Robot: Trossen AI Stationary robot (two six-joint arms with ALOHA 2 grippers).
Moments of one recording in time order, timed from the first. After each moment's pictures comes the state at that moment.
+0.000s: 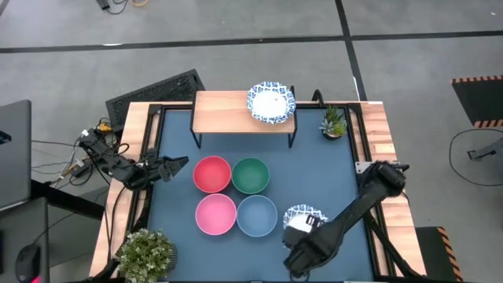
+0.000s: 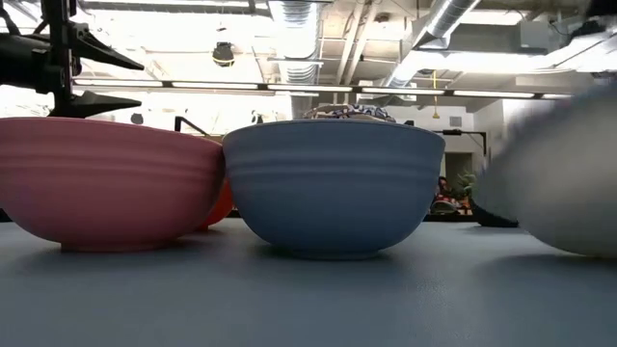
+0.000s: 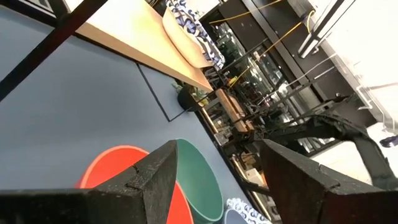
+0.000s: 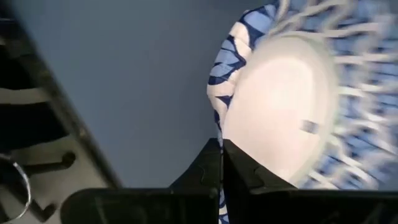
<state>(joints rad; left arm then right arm) -0.65 0.02 0.02 0.12 -1.13 -0.86 0.72 1.95 1.66 -1.19 0.08 1.15</state>
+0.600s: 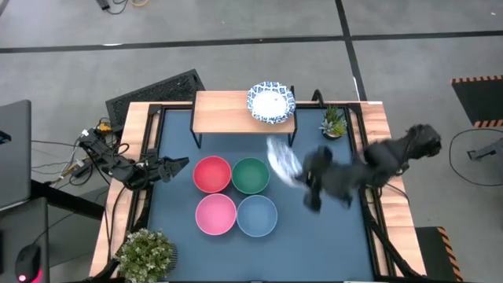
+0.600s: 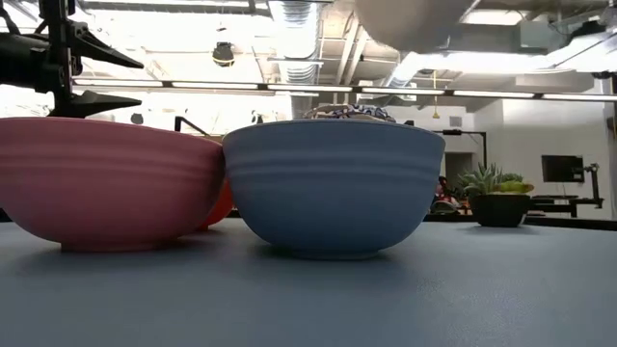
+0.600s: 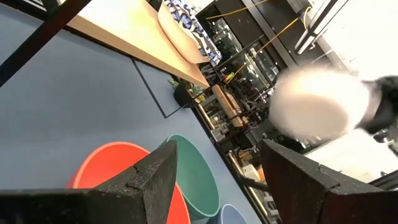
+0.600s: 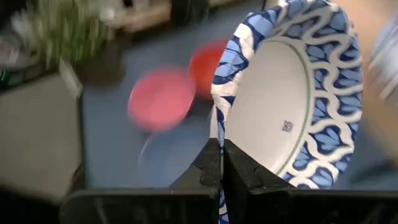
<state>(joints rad) -0.65 0.02 0.02 0.12 -1.10 -0.86 0.44 1.44 1.79 -1.11 0.52 0.62</state>
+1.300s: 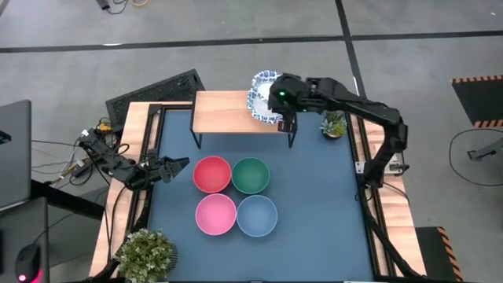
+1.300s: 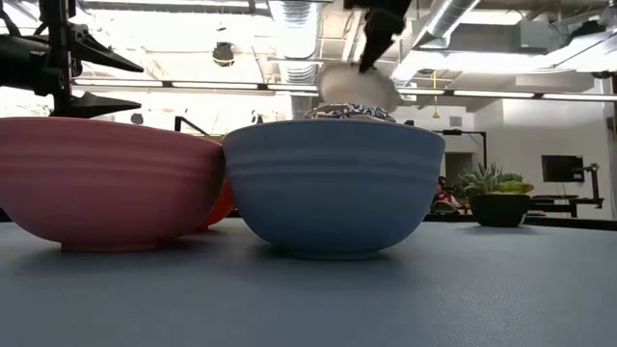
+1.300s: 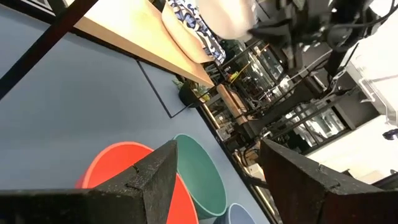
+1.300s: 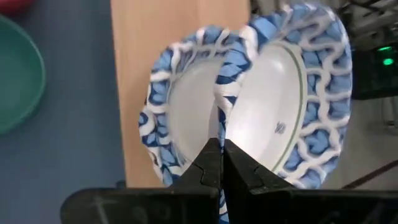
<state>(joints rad) -0.65 0.02 0.02 0.09 -1.11 -0.86 -0.31 1.73 1.94 -1.16 0.33 -0.41</state>
